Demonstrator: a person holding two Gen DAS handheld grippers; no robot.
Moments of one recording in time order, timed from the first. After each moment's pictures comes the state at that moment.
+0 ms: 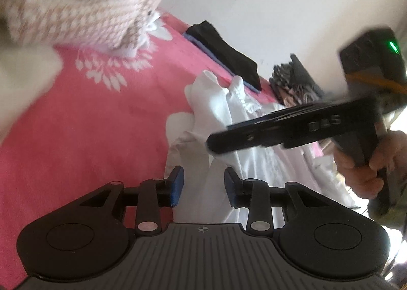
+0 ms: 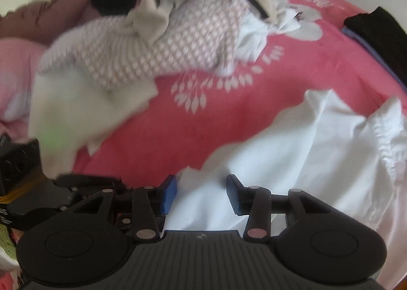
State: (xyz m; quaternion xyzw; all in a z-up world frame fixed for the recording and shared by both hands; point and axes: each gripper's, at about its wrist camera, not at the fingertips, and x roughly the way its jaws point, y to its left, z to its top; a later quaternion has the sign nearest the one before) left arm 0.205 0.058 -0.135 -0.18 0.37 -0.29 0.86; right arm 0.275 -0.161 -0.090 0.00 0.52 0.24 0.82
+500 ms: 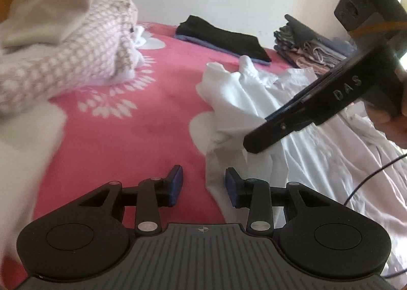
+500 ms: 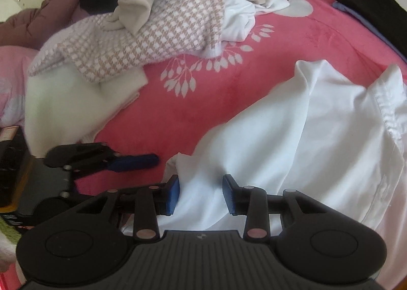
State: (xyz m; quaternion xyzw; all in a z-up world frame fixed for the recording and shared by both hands) left arm 0.220 0.048 -0.139 -0.02 0.34 -0.30 0.89; right arm 0.272 -0.182 -0.102 0.05 0.53 0.23 0.81
